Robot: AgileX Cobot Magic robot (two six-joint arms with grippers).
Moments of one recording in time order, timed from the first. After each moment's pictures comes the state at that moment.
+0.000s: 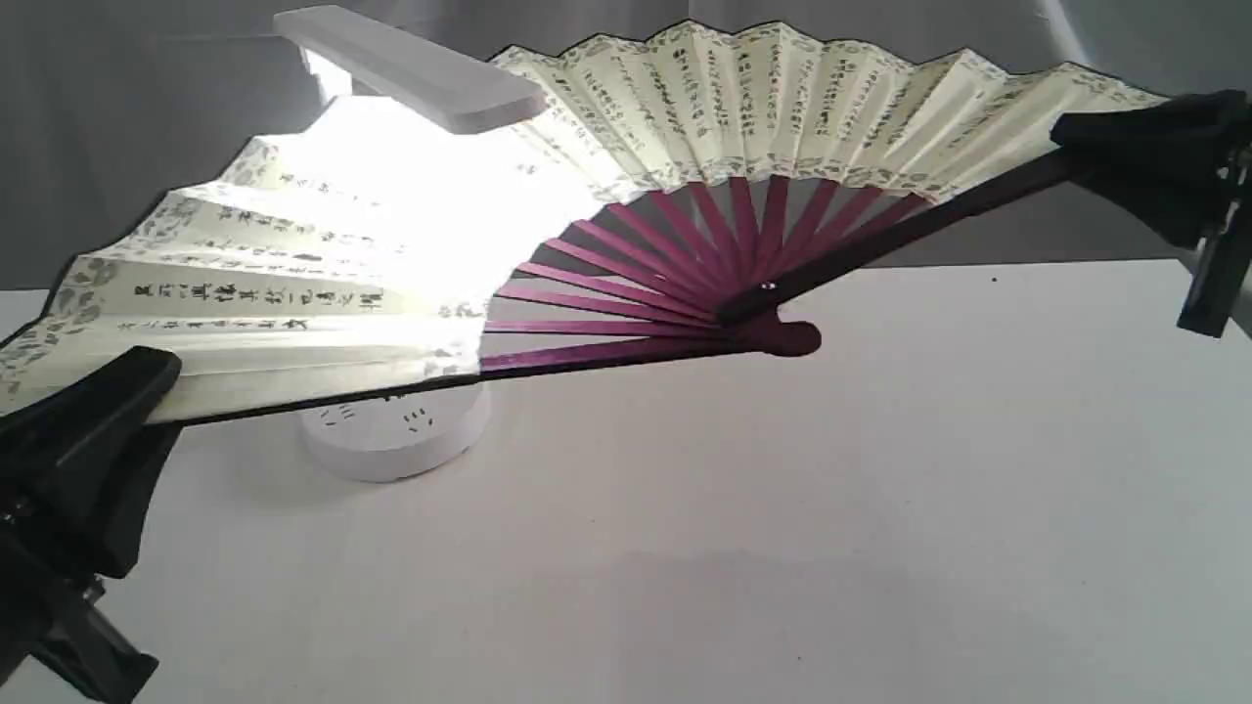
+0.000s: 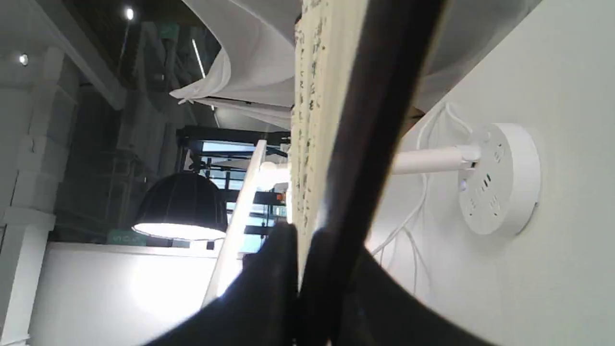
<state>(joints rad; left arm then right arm) -0.76 1.09 -0.17 -0.52 -1.00 -1.35 -0.38 1.72 -1.05 1.66 1.31 -0.70</state>
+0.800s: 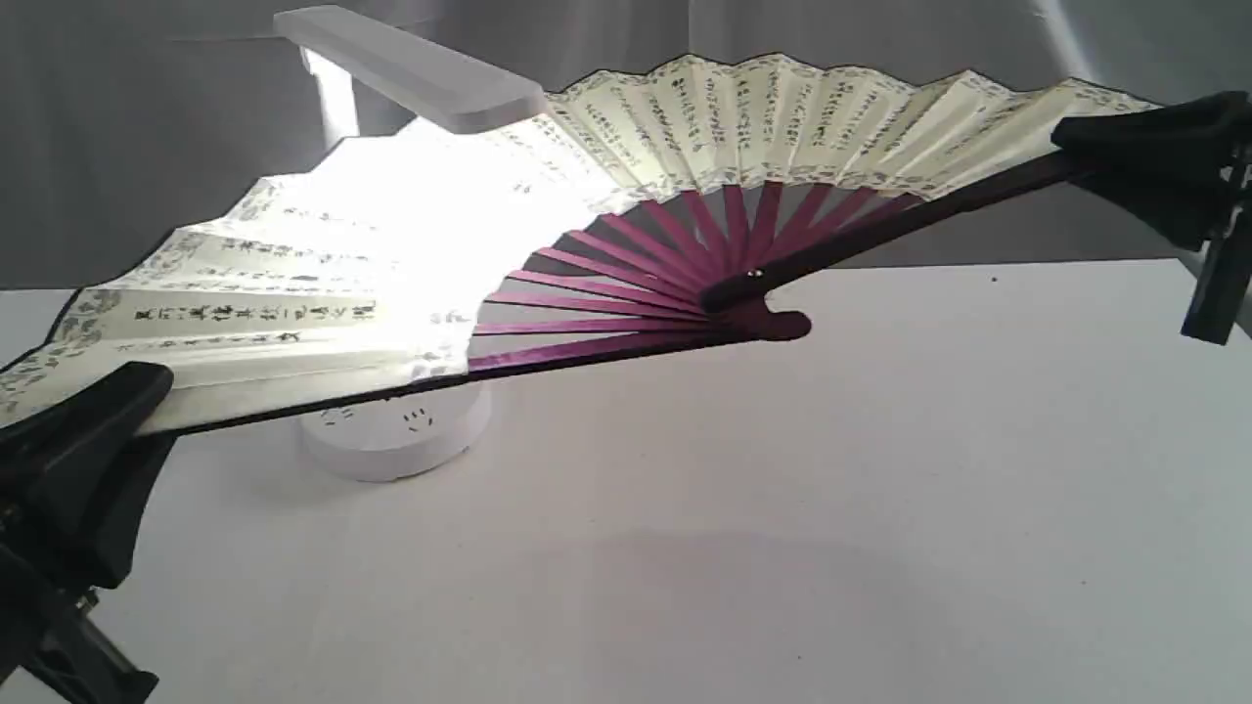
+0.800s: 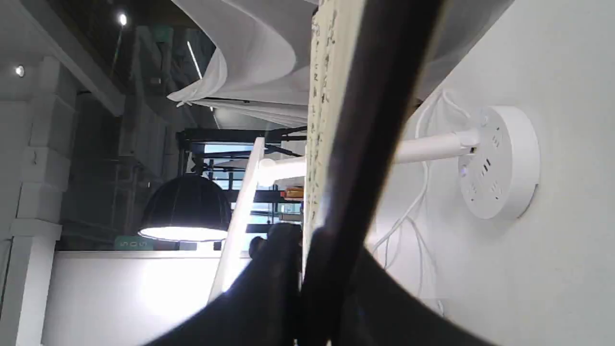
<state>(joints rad) -0.76 1.06 -0.17 -0.55 -0.95 -1.40 -0.38 1.71 -1.05 1.64 1.31 -0.64</state>
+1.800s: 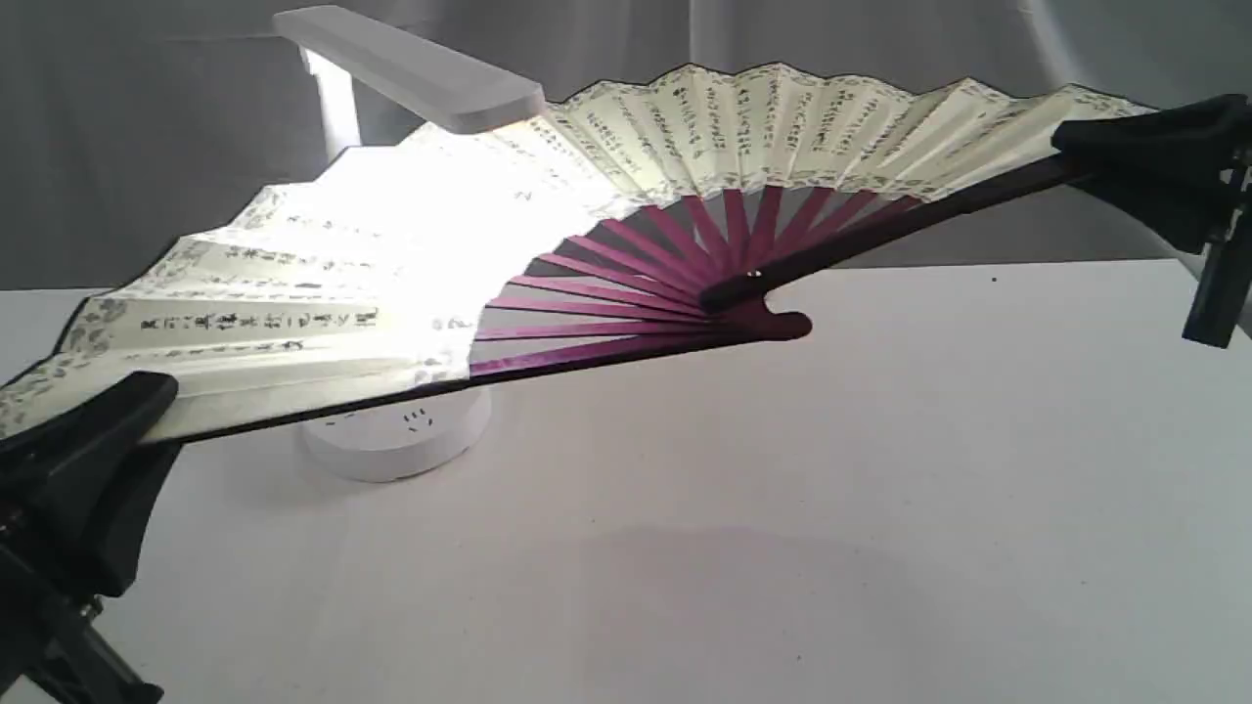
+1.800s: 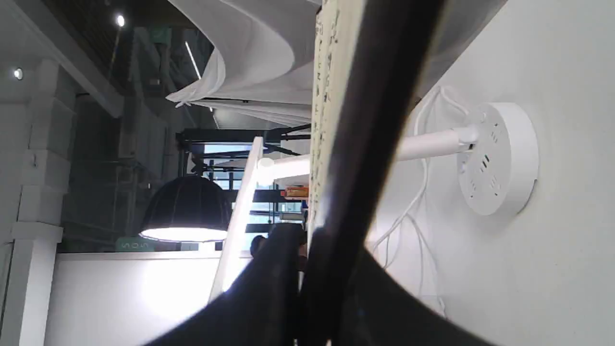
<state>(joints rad) -0.76 1.06 -0.17 -0.56 -0.93 -1.42 -0.38 1.71 -1.05 1.64 1.31 -0.63</state>
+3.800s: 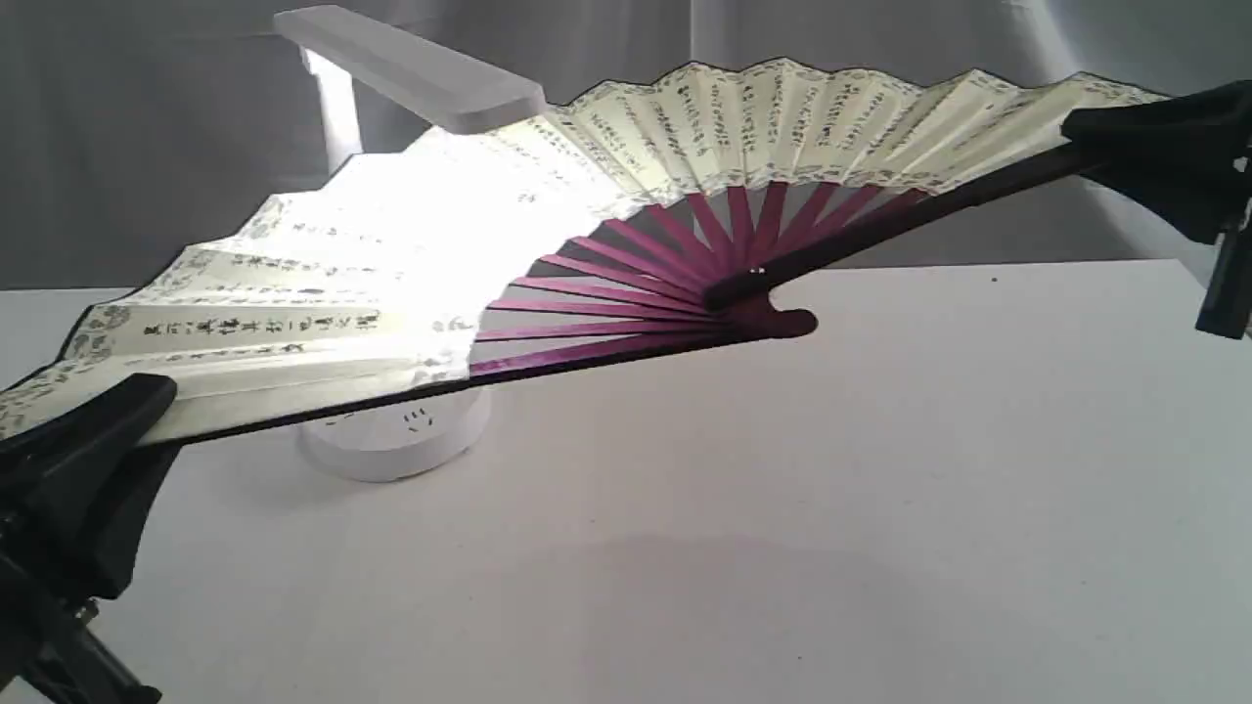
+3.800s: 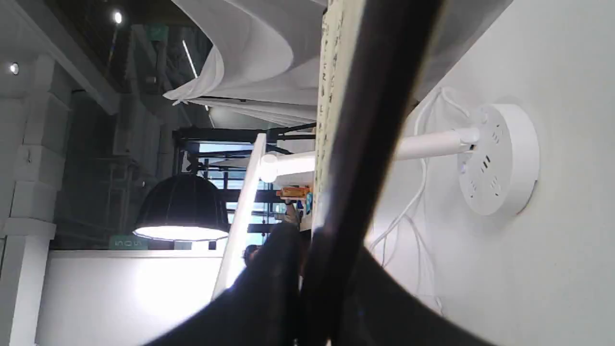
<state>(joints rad) -0.76 1.04 -0.17 -0.55 -0.91 -1.43 -0.39 1.68 -1.05 1.62 1.31 -0.61</state>
